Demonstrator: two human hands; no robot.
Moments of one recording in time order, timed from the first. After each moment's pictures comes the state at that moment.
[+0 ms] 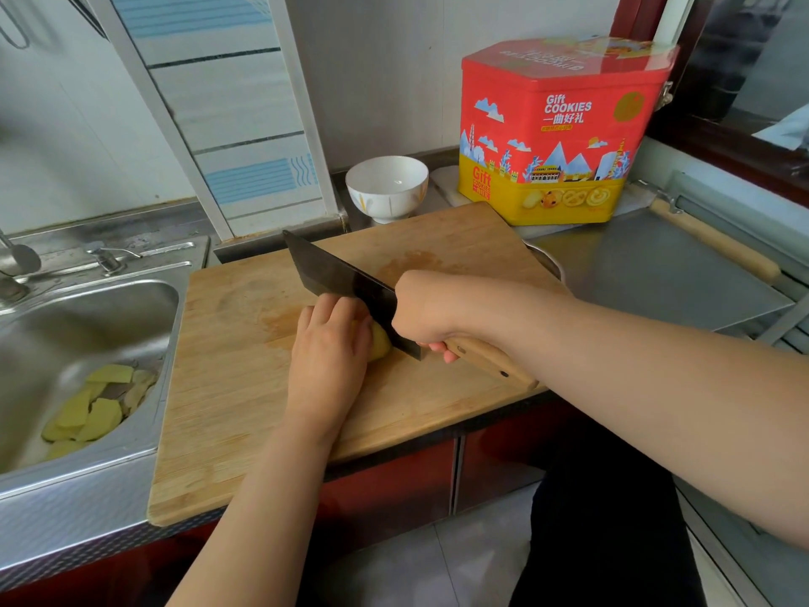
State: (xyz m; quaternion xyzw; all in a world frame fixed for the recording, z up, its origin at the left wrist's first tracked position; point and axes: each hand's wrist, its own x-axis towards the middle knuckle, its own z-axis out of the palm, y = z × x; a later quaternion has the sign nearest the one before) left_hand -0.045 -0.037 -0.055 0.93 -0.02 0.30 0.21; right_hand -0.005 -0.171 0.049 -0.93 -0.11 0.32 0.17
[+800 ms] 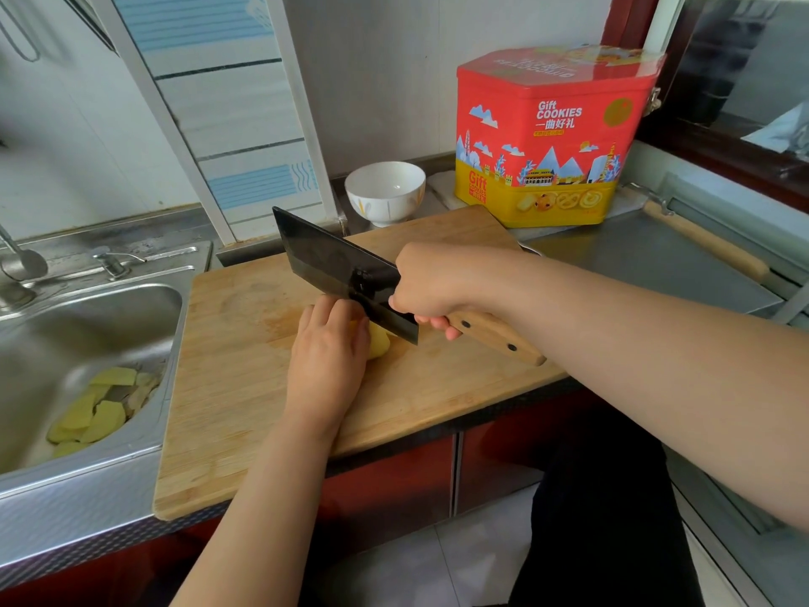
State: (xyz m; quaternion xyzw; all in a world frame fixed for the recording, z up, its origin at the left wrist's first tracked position) left_hand -0.050 -0.038 -0.052 0.93 -0.03 0.31 0.20; right_hand -0.002 -0.182 0.071 -0.93 -0.12 0.27 0.23
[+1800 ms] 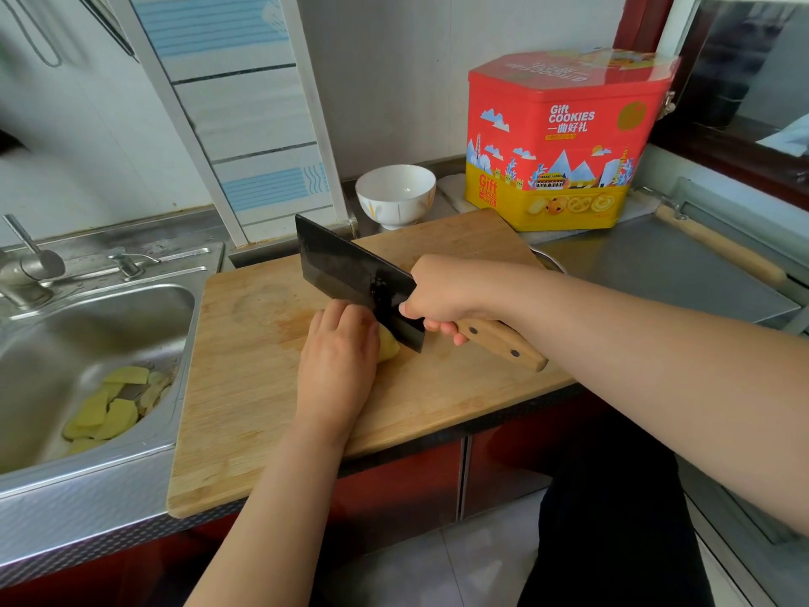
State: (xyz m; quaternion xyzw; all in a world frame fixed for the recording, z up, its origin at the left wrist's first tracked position) left_hand -0.055 -0.040 -0.051 0.92 -0.03 0.33 0.19; right_hand 0.004 -0.184 0.057 -0.91 -0.12 0.28 0.27
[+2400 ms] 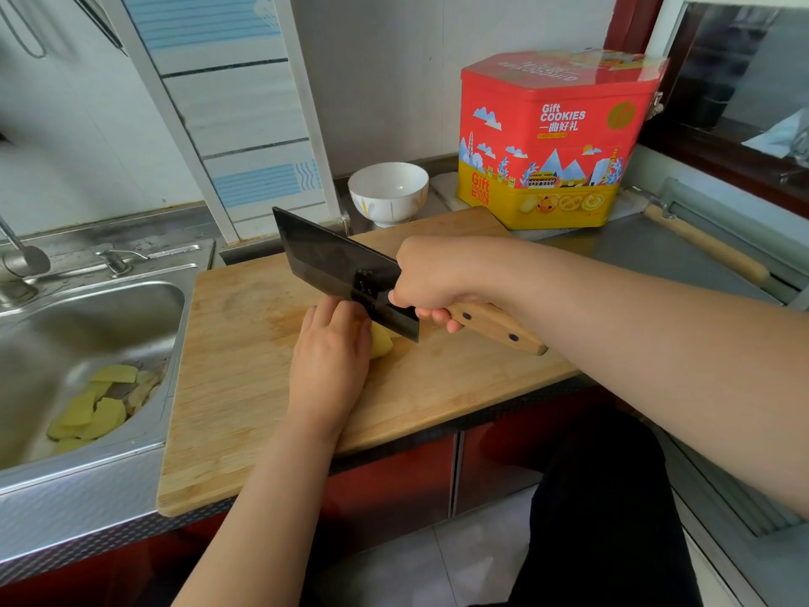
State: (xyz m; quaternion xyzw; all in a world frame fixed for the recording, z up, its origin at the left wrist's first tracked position) left_hand -0.055 -0.040 -0.050 0.92 -0.03 0.33 0.20; right_hand 0.001 -0.179 0.076 -0.93 -0.14 0.27 0.22
